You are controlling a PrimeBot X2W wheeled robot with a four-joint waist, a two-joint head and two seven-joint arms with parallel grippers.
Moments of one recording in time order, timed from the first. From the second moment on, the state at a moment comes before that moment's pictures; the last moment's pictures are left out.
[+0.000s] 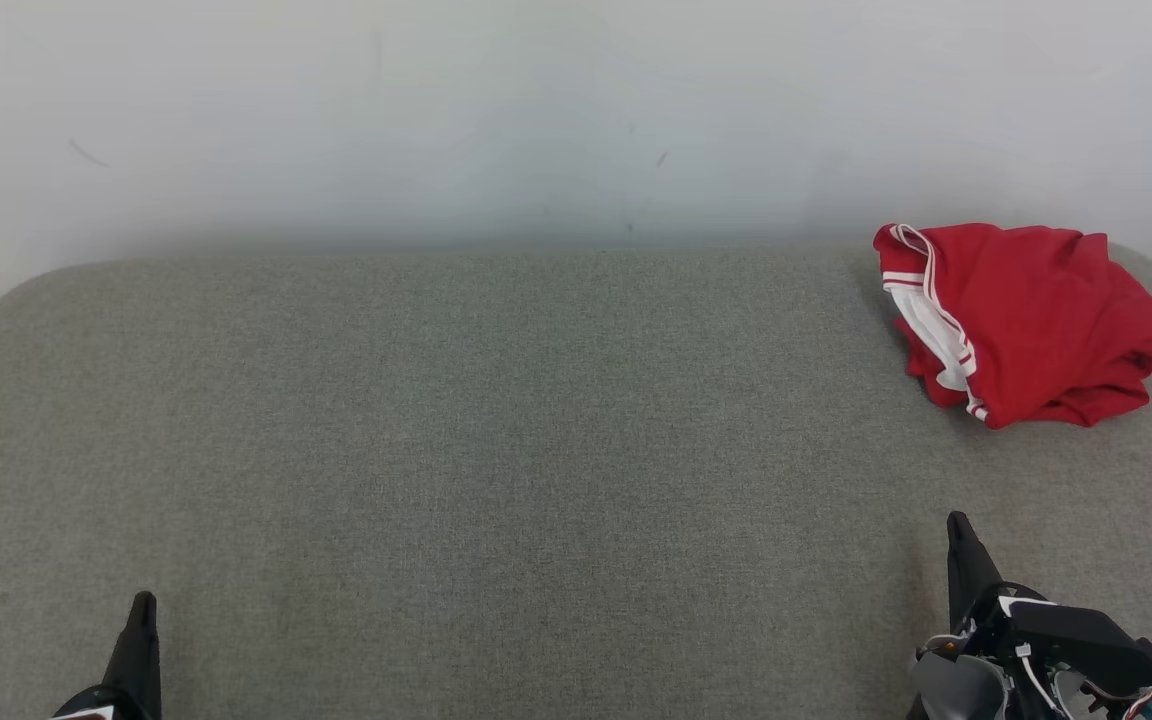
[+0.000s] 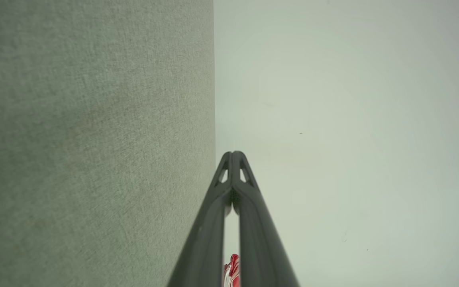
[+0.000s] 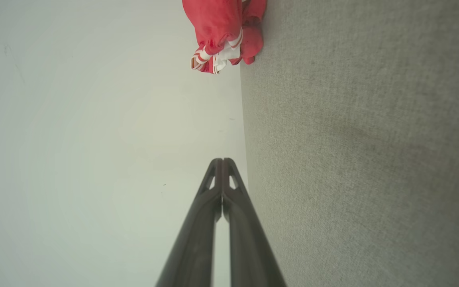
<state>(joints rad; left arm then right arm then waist) -0.23 0.05 0.28 0.37 -1.56 -0.13 0.25 -0.23 -0.05 0.03 0.36 1.63 0.13 -0.01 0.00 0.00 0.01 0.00</state>
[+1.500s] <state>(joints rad) -0.23 0.05 0.28 0.37 -1.56 -0.13 0.25 -0.23 -0.05 0.03 0.36 1.63 0.13 -0.01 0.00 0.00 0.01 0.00</state>
